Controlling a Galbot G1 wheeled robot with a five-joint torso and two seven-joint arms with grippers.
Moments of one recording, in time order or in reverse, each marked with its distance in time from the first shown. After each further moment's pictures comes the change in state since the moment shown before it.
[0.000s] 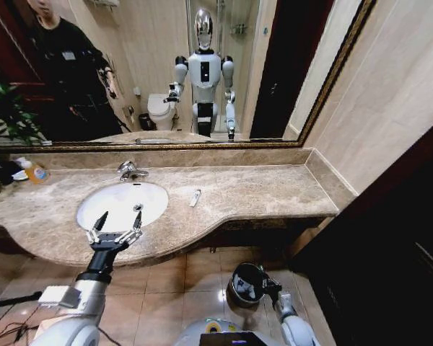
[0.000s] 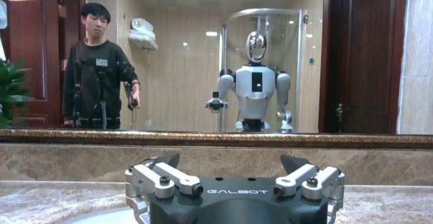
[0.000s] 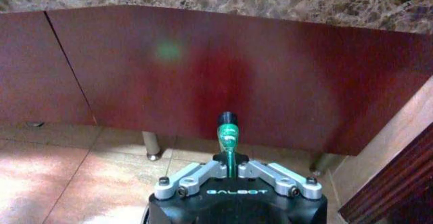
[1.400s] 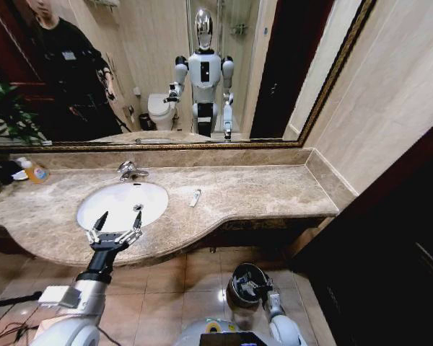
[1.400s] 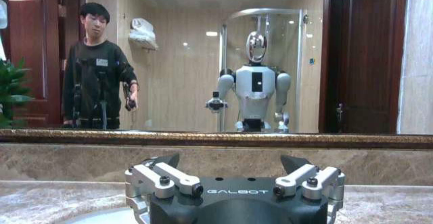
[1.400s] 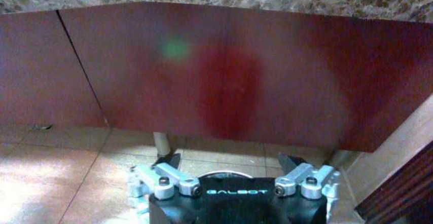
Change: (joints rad) left arm 0.000 0.000 0.000 0.000 0.000 0.000 0.000; right arm 0.027 0.075 -0.023 -0.026 -0.046 -0.011 0.031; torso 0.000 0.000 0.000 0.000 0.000
